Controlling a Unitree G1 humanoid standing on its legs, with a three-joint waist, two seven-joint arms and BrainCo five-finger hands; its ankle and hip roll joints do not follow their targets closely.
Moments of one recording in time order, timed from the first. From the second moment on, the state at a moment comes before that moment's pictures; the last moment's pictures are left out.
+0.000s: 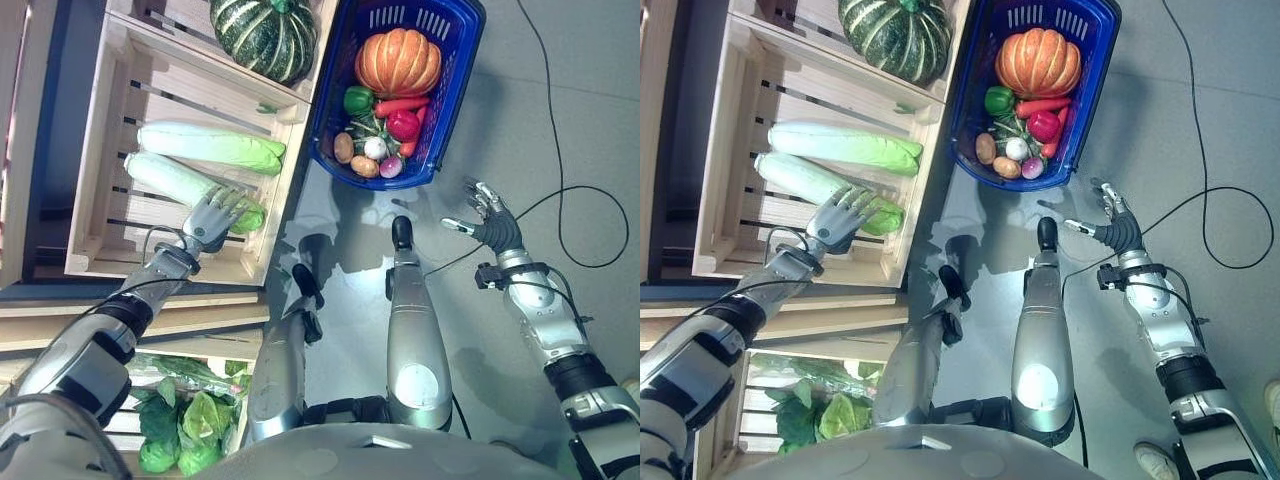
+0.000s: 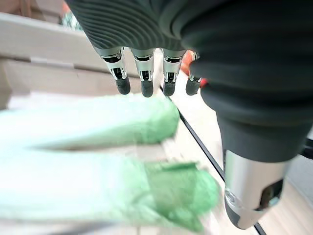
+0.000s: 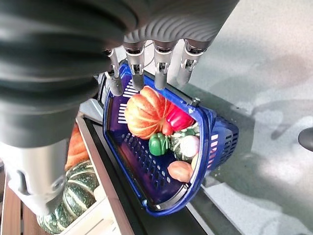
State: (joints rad) left arm -0.57 0.69 -0.75 0.86 1.14 -0.04 0.52; right arm -0.16 -0.66 0.19 0.34 0.36 -0.33 -0.08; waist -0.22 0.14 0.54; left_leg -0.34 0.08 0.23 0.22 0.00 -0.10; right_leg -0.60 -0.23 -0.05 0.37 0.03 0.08
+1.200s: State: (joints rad) left arm -0.77 0.68 -0.74 0.94 1.15 0.37 0.58; right arm -0.20 -0.69 0.13 0.24 0.37 -0.38 -0.16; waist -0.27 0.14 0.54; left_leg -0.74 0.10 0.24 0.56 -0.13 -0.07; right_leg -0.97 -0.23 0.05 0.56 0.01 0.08
